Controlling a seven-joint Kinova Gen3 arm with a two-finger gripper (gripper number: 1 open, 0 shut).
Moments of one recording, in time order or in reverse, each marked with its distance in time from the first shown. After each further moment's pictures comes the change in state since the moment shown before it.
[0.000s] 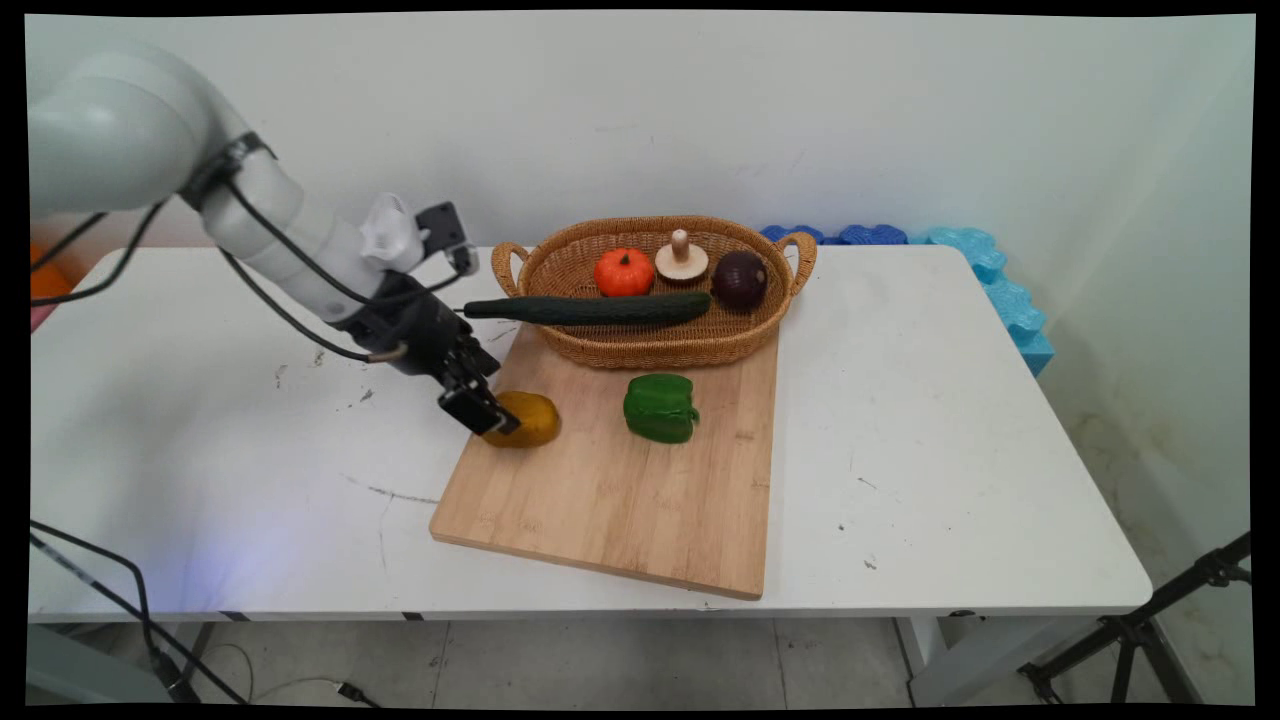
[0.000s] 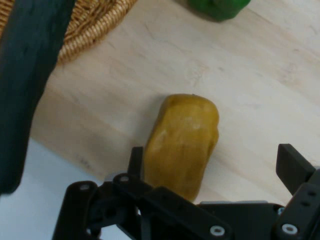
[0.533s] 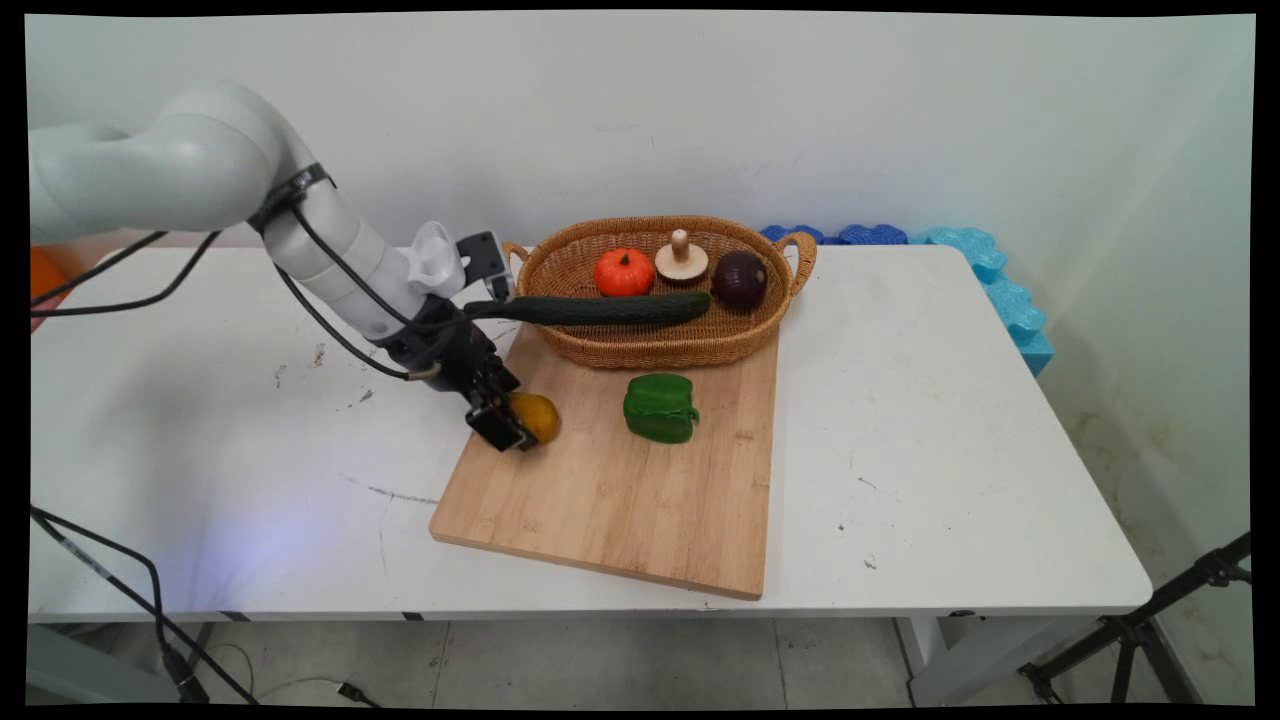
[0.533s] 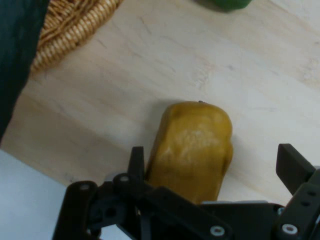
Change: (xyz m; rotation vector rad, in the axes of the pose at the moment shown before) arm 0.010 -0.005 0.039 -0.011 -0.048 0.026
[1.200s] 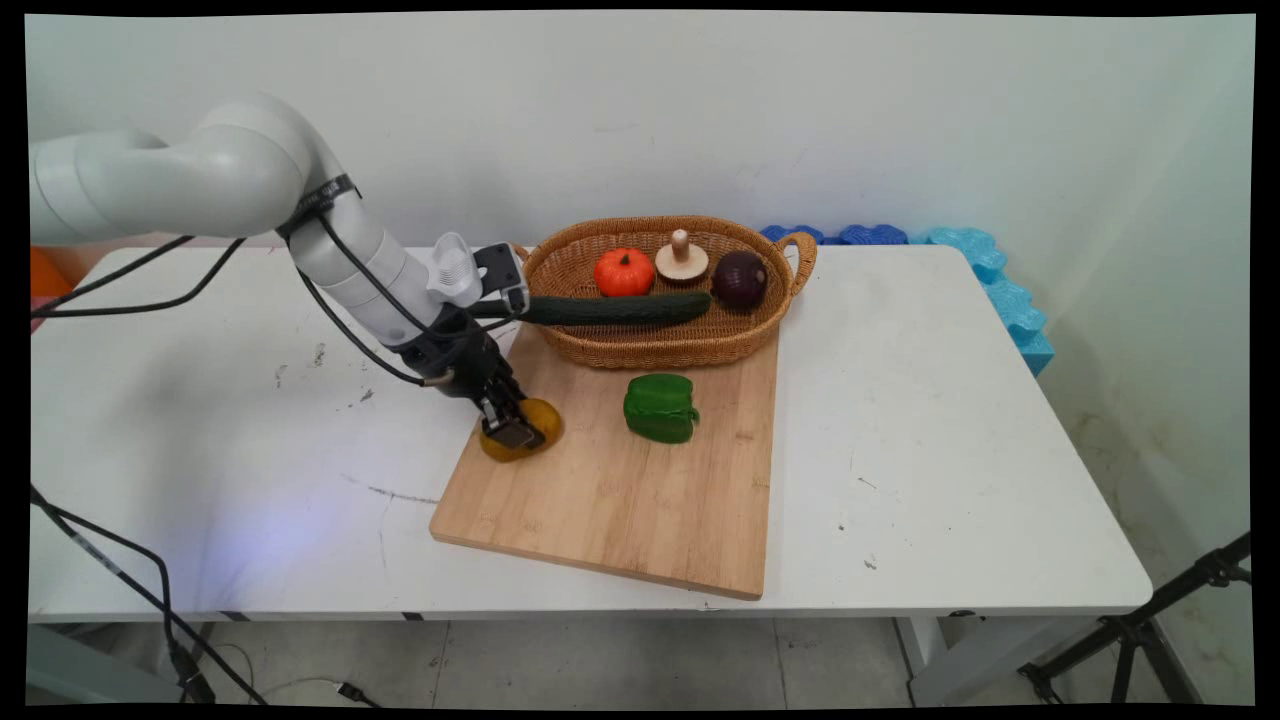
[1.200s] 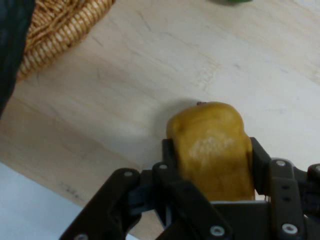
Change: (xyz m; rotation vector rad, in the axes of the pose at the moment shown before) arm 0.007 -0.002 0.015 -0.004 -0.030 0.009
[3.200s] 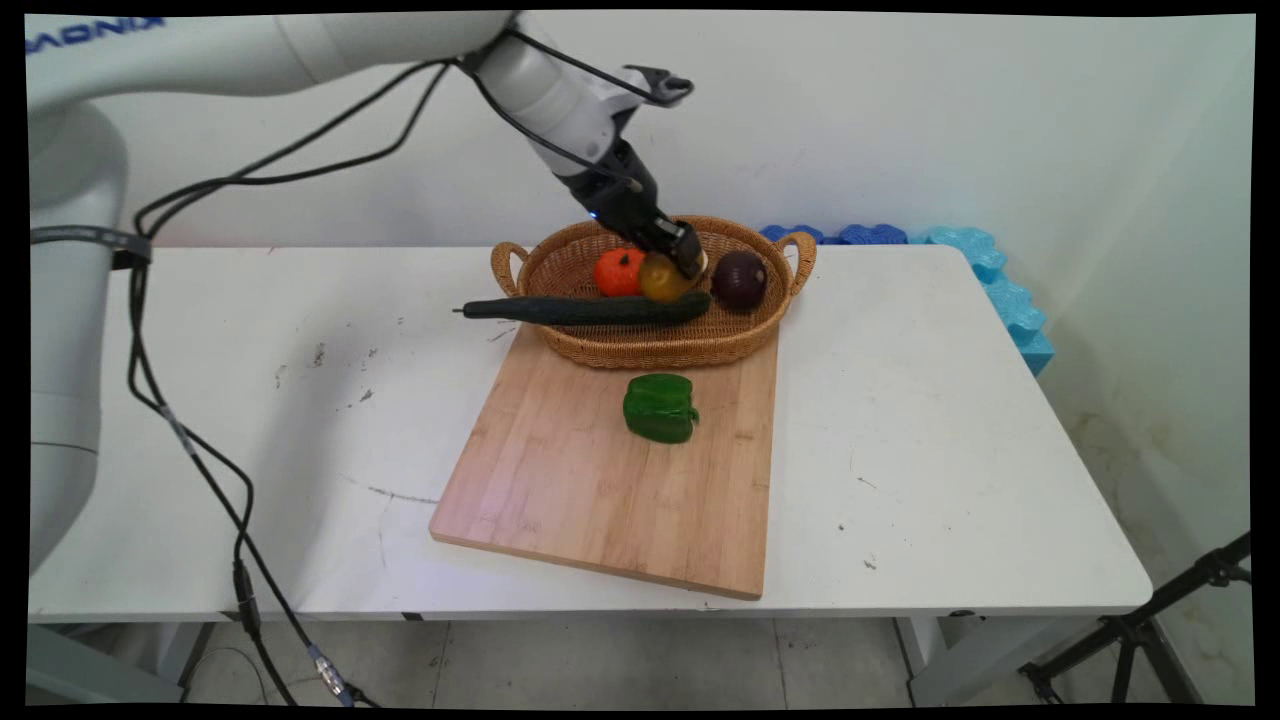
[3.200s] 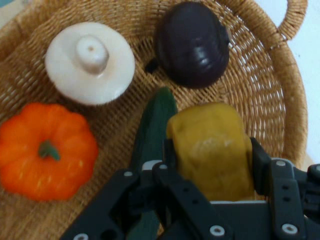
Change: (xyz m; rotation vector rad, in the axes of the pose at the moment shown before) arm 0.204 -0.063 -0.010 0.055 0.169 -0.419
